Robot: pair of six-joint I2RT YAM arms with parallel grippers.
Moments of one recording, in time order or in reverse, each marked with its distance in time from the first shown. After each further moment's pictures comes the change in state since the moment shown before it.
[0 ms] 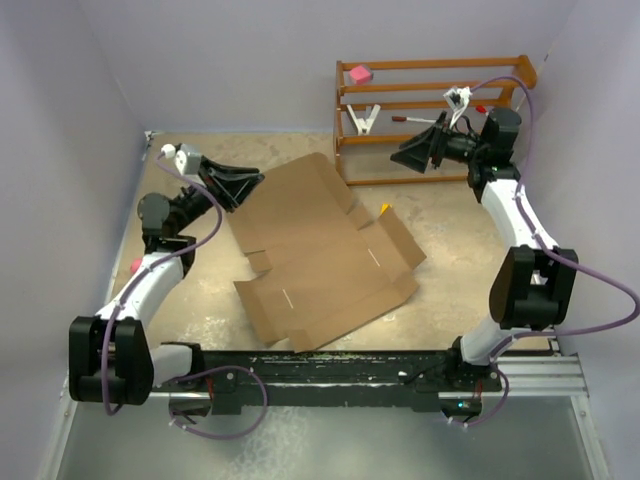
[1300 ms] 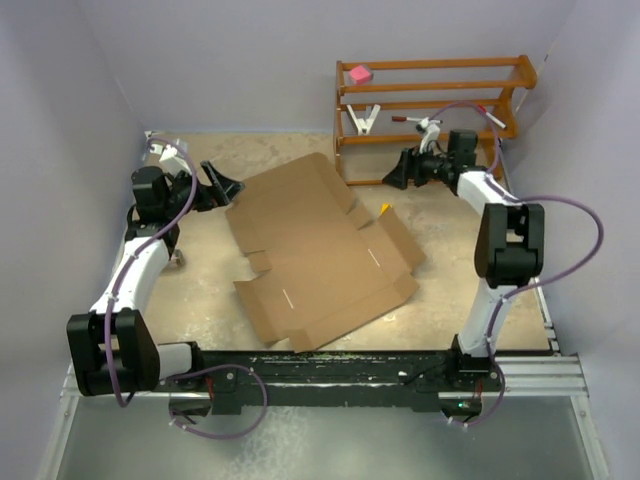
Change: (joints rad) left arm 0.151 0.034 0.176 -0.959 -0.257 0.146; right arm 0.032 0.302 0.106 -0.306 0.337 -0.394
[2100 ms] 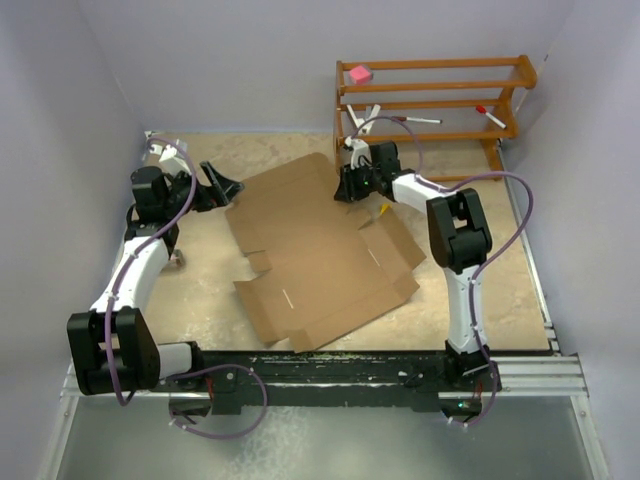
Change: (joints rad) left arm 0.009 0.008 0.000 0.000 0.016 0.000; right arm 0.343 0.299 0.177 -0.003 0.345 0.065
